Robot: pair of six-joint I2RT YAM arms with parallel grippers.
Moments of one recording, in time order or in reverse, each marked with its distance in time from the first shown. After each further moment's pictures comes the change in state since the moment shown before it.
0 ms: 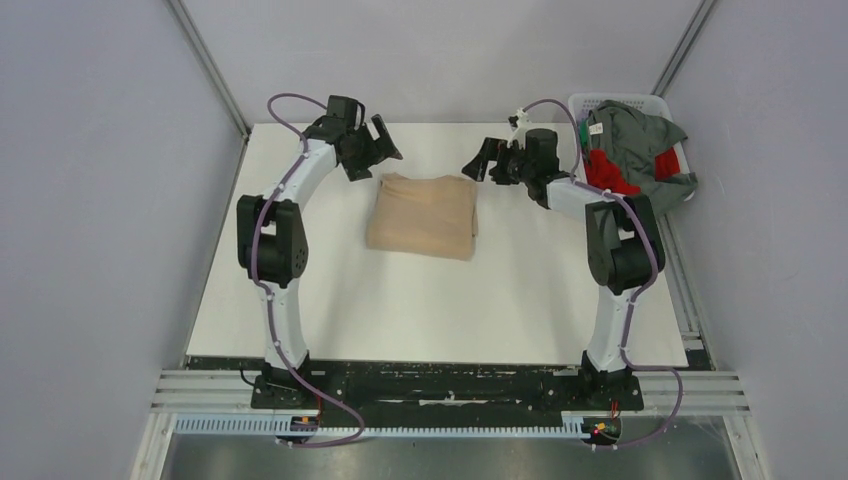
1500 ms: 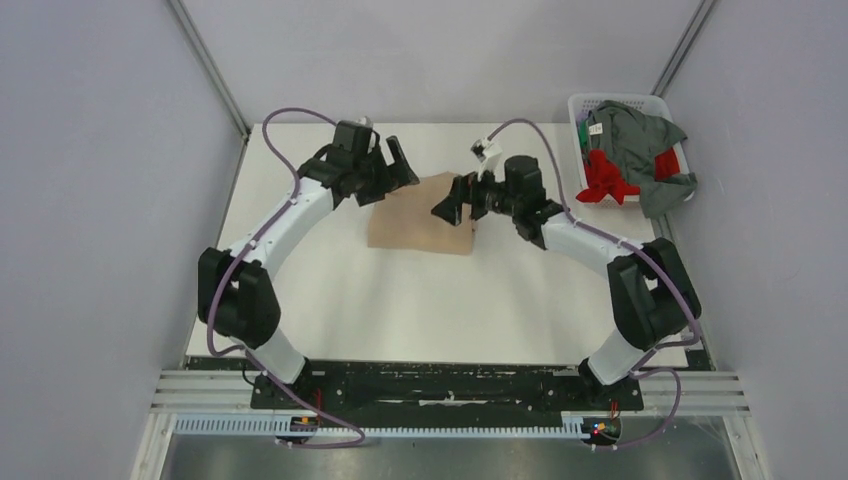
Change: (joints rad) left arm -0.172 -0.433 -0.362 0.039 -0.065 -0.052; right arm 0.204 -0.393 -0.283 -0.022 -0.050 -0.134
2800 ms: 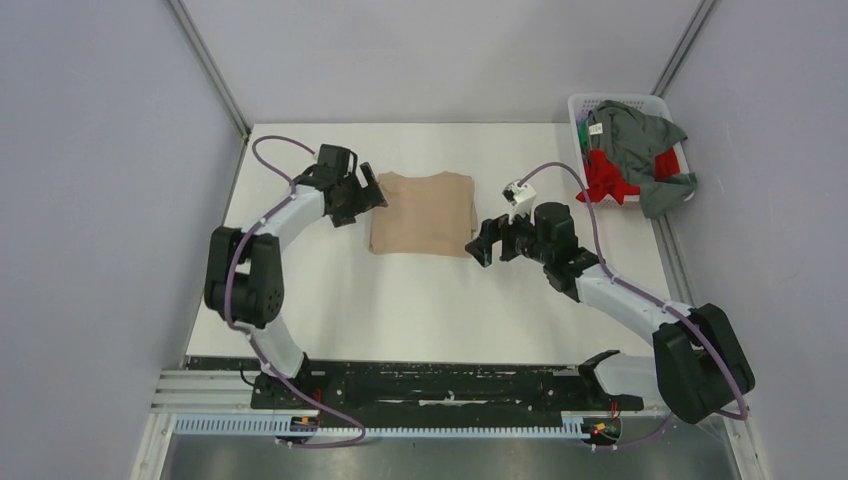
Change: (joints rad) left arm 0.140 0.017 -0.283 0.132 -0.030 0.063; right arm 0.019 -0.372 -0.442 0.019 0.161 -0.070
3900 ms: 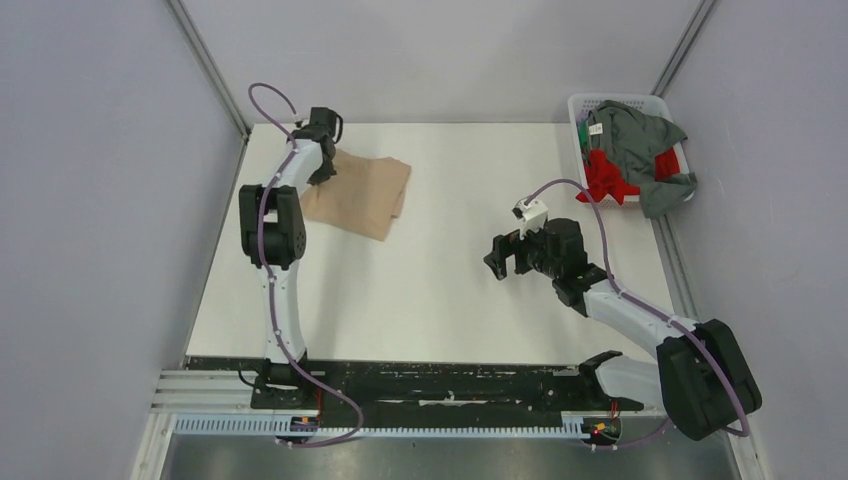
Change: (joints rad) left arm 0.137 0.569 0.686 -0.278 -0.513 0.315; right arm -0.055 -0.090 -0.142 -0.031 0.087 -0.142
